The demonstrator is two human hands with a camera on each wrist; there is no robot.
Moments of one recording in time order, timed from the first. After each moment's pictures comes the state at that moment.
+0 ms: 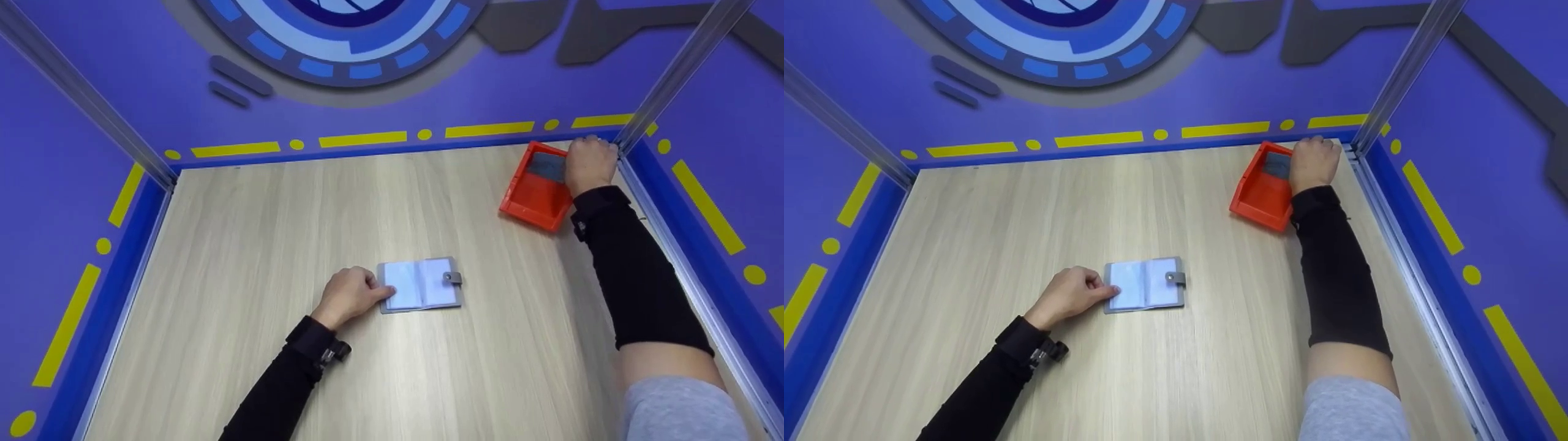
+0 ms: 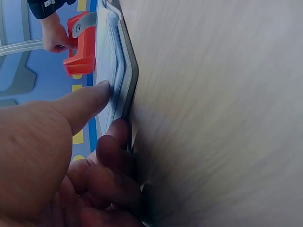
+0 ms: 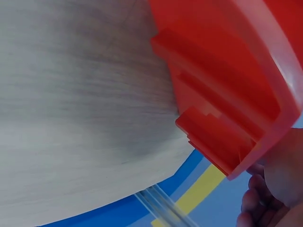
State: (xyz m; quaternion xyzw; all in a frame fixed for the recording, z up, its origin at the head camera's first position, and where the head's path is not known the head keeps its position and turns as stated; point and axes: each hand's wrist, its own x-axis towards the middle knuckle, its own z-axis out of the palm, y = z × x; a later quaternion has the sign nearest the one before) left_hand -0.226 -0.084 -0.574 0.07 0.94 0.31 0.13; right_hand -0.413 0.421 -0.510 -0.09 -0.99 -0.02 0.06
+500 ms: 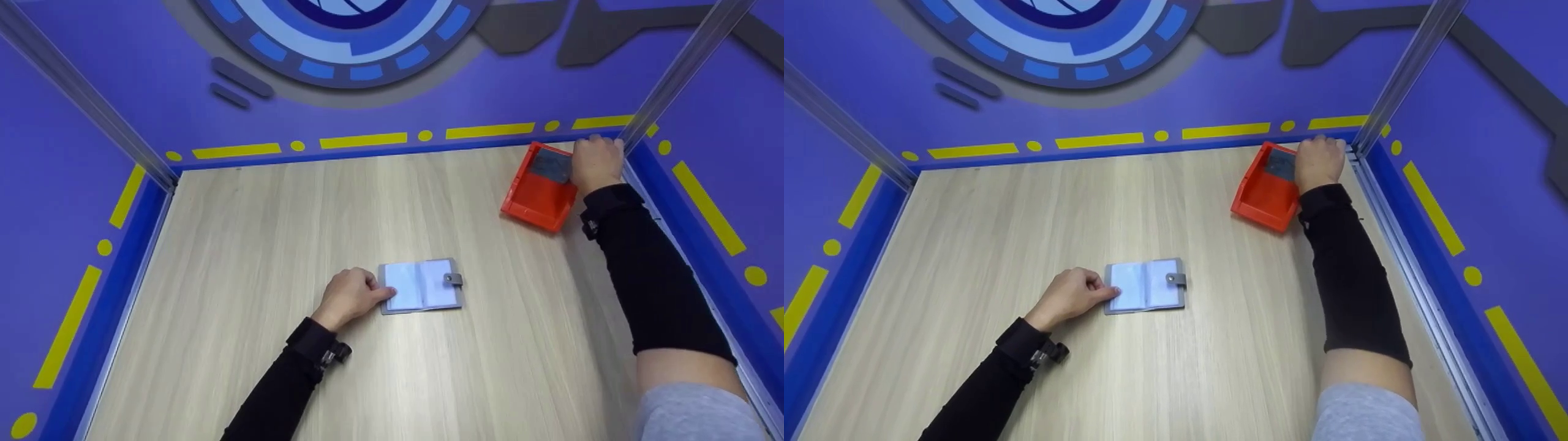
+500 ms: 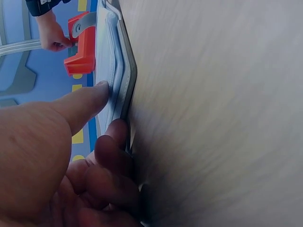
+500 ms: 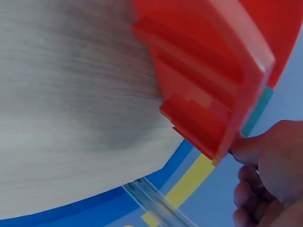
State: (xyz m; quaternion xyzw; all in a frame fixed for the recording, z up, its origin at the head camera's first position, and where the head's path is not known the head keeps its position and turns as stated) left_hand -0.226 -0.084 -0.572 0.06 0.94 0.30 0.13; right_hand -0.406 0.428 -0.491 -0.04 -1.00 -0.01 0.03
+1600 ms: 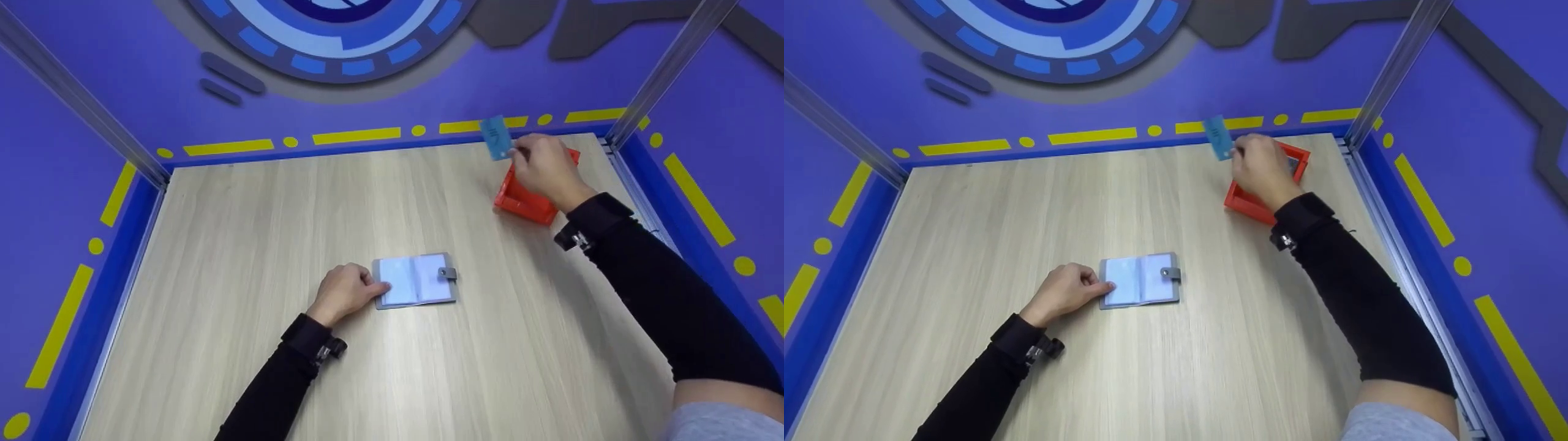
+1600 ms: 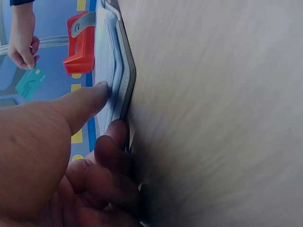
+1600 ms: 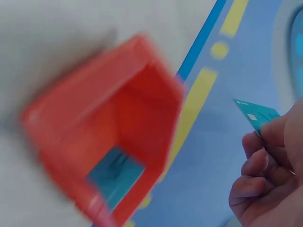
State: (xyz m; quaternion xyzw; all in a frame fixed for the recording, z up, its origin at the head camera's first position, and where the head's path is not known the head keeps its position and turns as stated) left_hand -0.224 -0.086 -0.571 0.07 0.94 0.31 0.12; right_hand -0.358 0.336 -0.459 0.08 -0.96 0.26 0.09
